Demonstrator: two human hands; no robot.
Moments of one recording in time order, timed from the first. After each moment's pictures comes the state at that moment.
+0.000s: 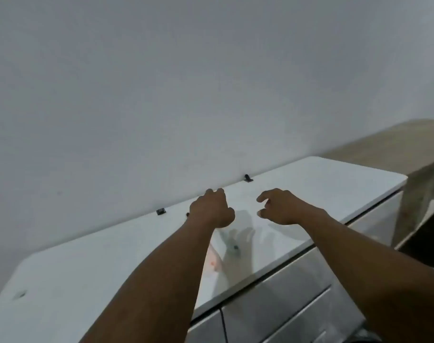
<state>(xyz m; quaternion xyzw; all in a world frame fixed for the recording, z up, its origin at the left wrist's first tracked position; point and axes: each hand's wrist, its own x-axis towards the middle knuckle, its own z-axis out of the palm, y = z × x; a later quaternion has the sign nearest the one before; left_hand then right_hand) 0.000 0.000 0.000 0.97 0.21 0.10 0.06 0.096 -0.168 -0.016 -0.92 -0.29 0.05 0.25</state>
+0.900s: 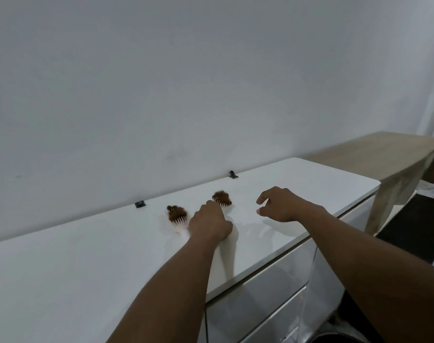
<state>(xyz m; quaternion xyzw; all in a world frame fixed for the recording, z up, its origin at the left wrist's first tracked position) 0.016 -0.011 -0.056 0.95 0.25 0.11 0.17 0.112 -0.181 -0.018 -0.95 -0.24 0.06 0.19</state>
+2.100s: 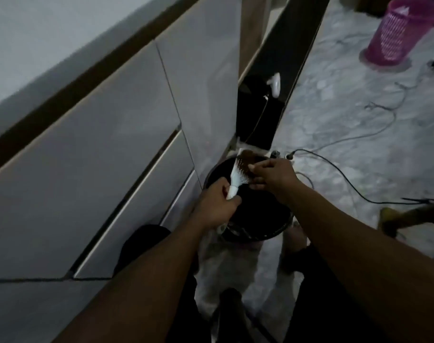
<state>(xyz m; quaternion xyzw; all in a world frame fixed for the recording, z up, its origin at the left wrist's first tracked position) 0.004 -0.271 -0.362 0.90 -0.02 -0.19 0.40 0.031 -0.443 -0.352 -0.68 0.25 0.12 0.68</state>
